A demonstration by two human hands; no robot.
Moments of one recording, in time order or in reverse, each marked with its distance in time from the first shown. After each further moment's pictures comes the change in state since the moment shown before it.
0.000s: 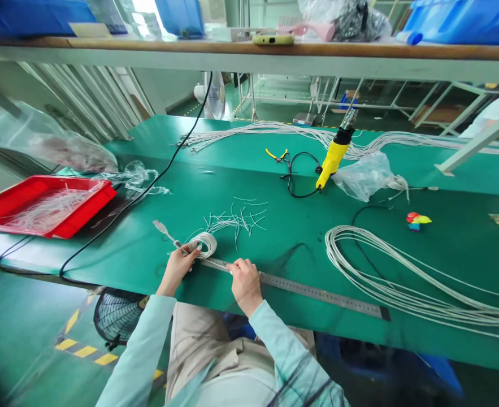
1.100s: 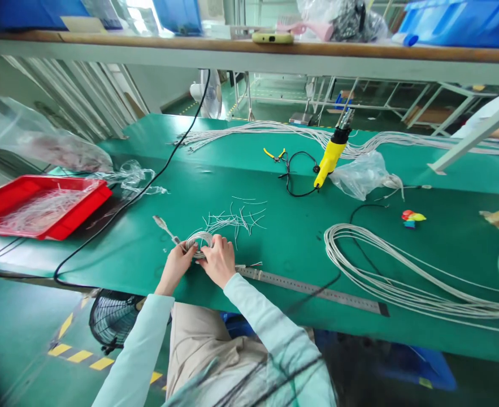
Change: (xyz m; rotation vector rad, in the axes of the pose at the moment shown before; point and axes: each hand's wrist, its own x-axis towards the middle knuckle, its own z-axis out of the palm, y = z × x) left_hand 0.010 0.003 -0.003 0.093 0.048 0.064; right_hand 0.069 -0.045 0.023 -0.062 0.112 -0.147
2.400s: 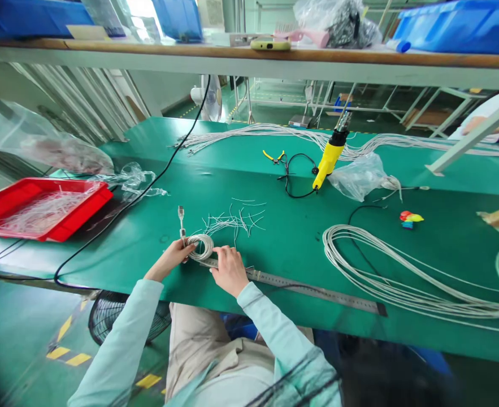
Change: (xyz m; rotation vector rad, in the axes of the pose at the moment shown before) left_hand 0.029 -0.006 -0.020 -0.044 -0.326 0.087; right_hand -0.031 0.024 -0.005 0.120 -0.026 -0.002
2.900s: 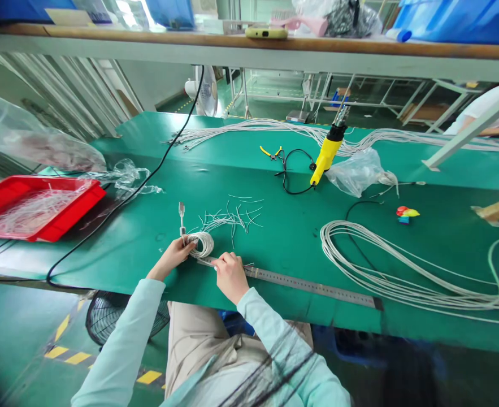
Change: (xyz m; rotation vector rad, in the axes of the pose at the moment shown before) left_hand 0.004 -0.005 0.010 -0.028 0.032 0.060; right_hand -0.020 0.001 -0.002 0.019 -0.042 0.045
